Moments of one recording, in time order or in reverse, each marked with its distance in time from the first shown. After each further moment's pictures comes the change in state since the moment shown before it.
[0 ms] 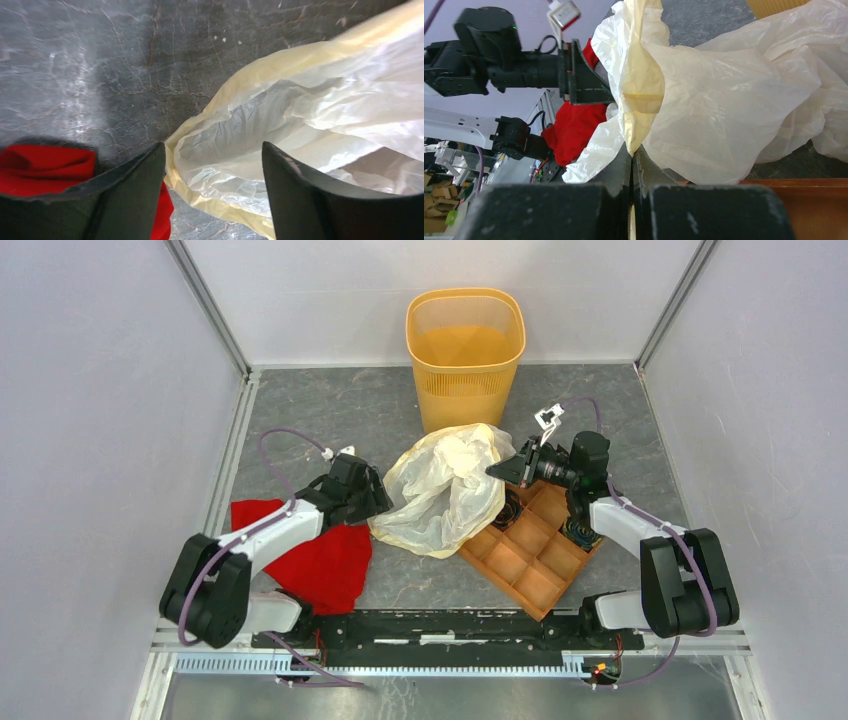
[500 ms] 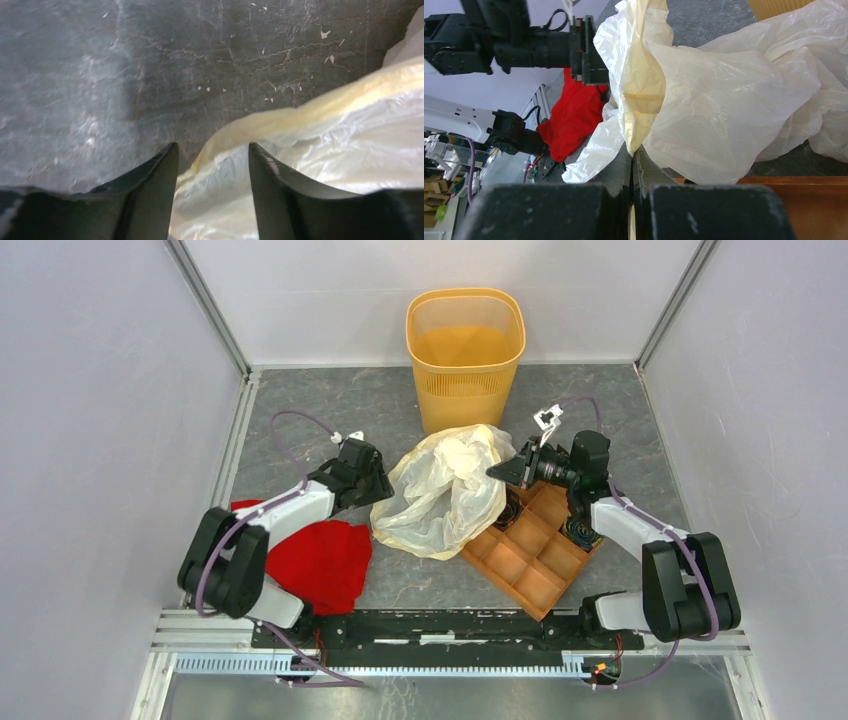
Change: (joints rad) left arm 0.007 0.080 0.108 0.013 -0.056 0.050; right arm 0.000 -0.020 0.008 -0.059 -0.003 -0.053
